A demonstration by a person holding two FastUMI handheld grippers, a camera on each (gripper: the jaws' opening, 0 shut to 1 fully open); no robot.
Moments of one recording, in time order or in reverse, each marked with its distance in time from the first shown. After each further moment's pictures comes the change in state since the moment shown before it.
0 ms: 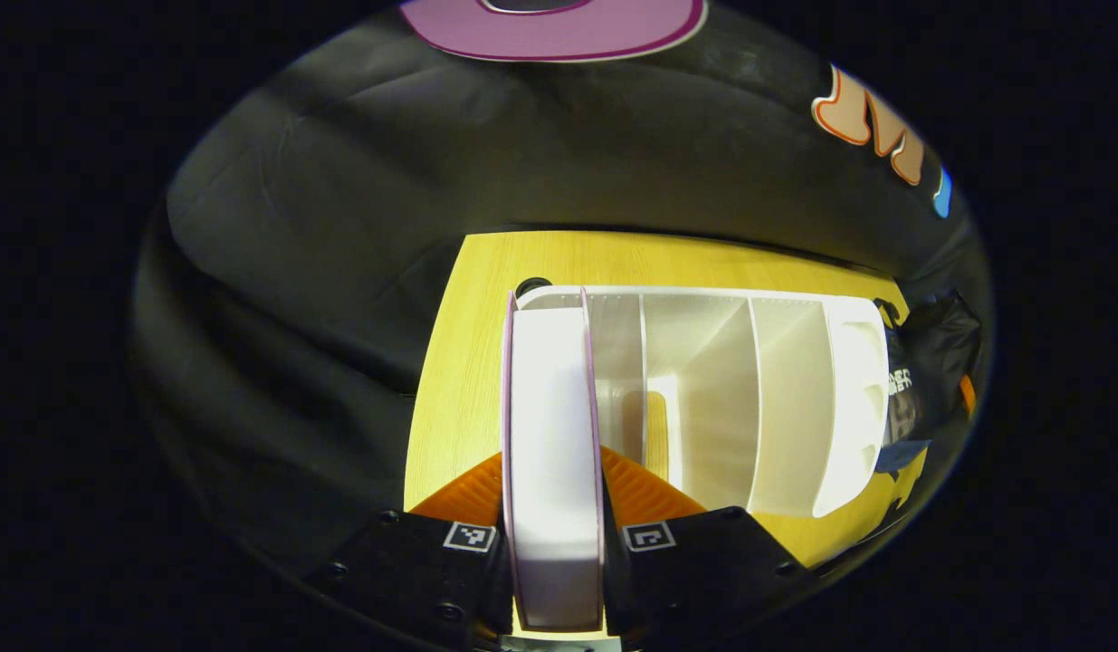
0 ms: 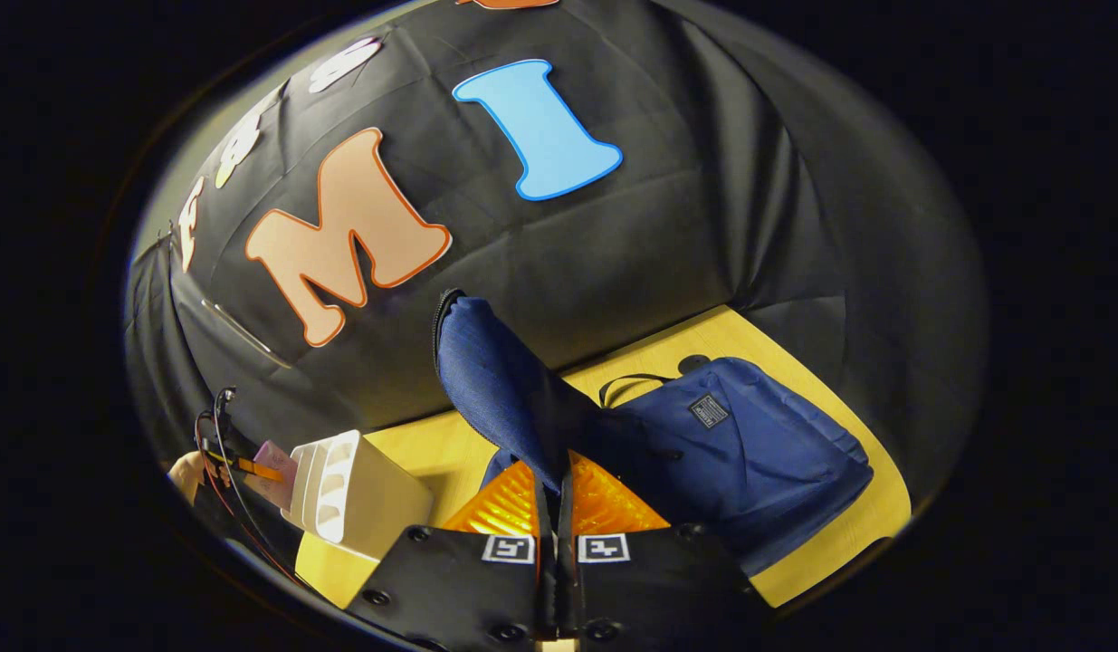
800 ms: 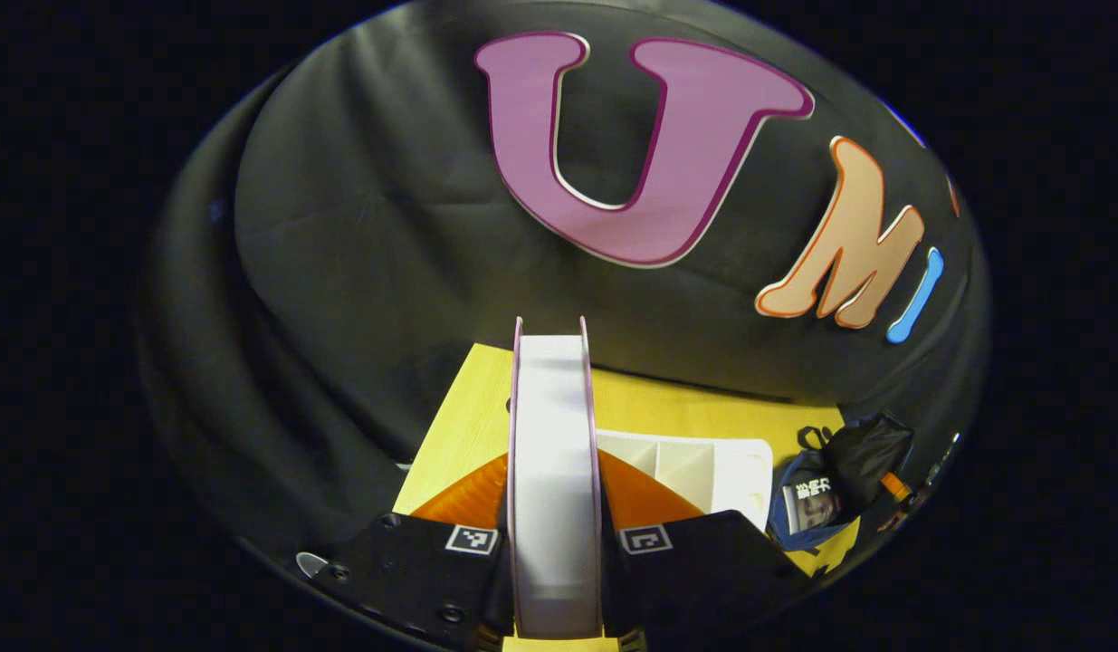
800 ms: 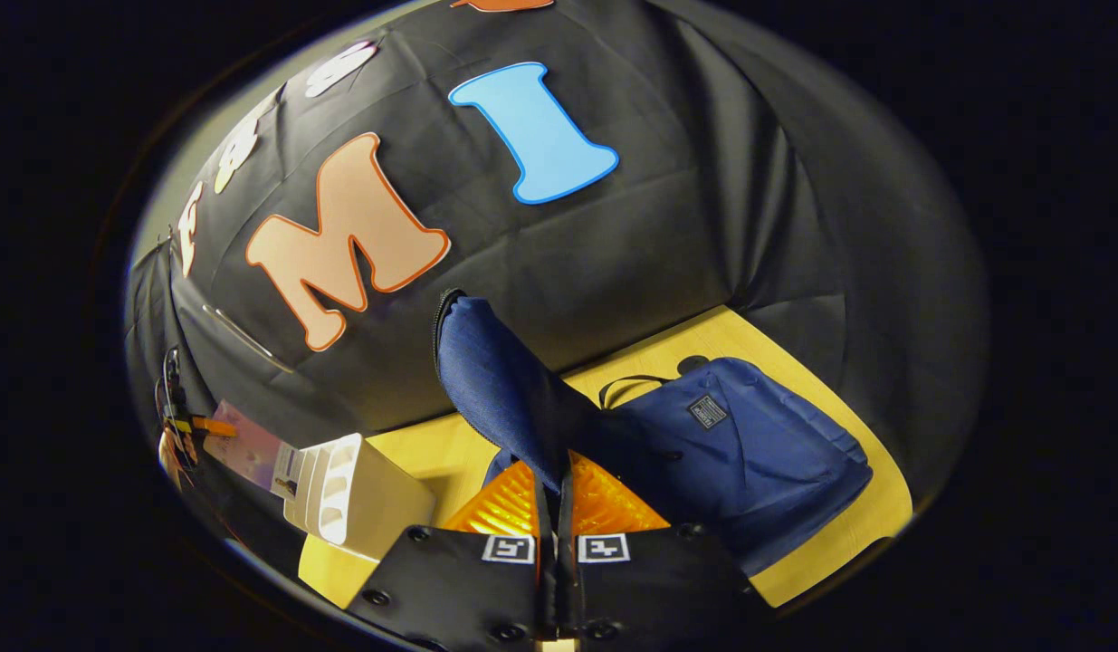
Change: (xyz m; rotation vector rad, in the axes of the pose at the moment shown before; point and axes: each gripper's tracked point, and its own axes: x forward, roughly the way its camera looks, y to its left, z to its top) left arm -0.122 -0.006 0.092 -0.171 -0.382 -0.104; right arm -0.004 -0.005 0.003 0.016 -0.010 0.000
